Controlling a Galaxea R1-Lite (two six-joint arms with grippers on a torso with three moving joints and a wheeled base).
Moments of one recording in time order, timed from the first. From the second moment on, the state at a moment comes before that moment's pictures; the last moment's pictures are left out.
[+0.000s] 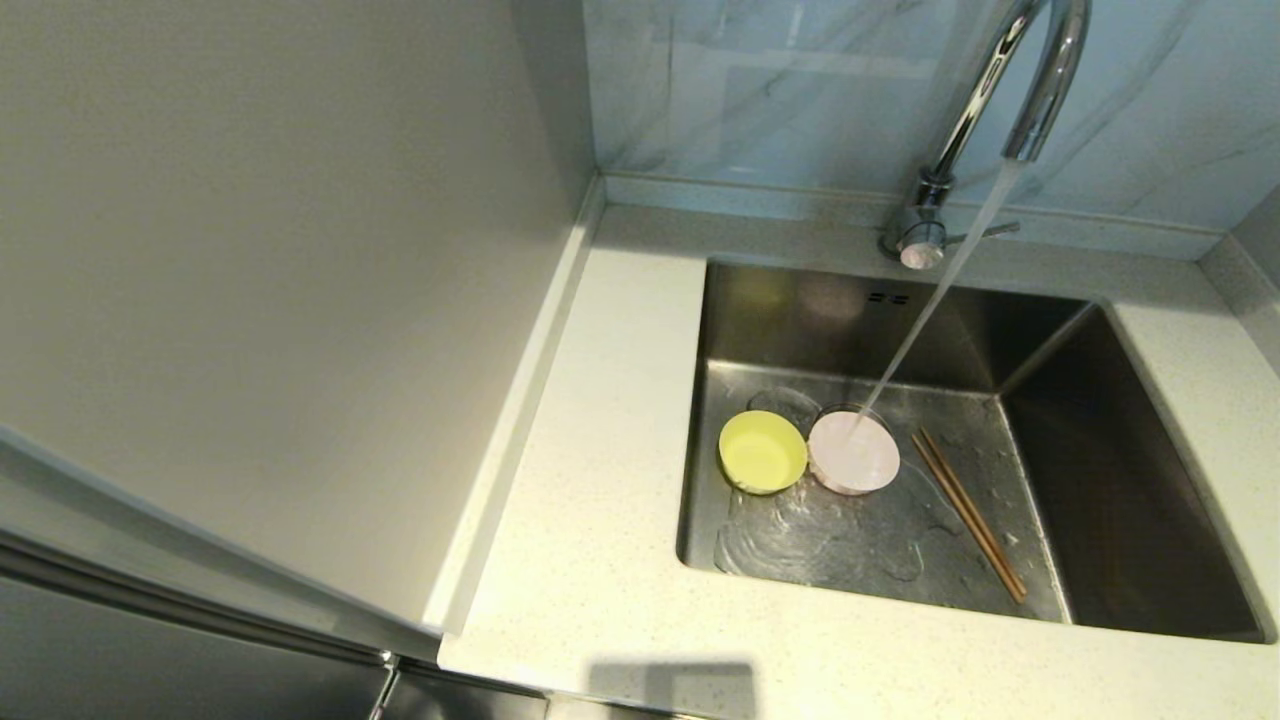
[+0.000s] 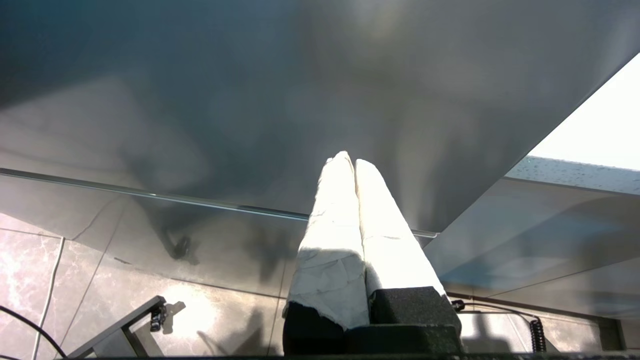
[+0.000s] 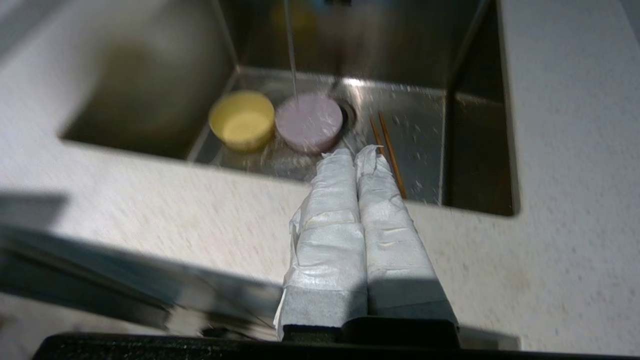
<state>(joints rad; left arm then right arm) 0.00 0.00 0.00 0.00 0.02 -0.03 0.00 0.06 -0.14 -0.03 0.04 0.06</state>
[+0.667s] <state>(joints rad) 0.00 0.00 0.00 0.00 0.02 -0.03 -0.02 1.04 -0.86 -0.07 -0.03 0.61</state>
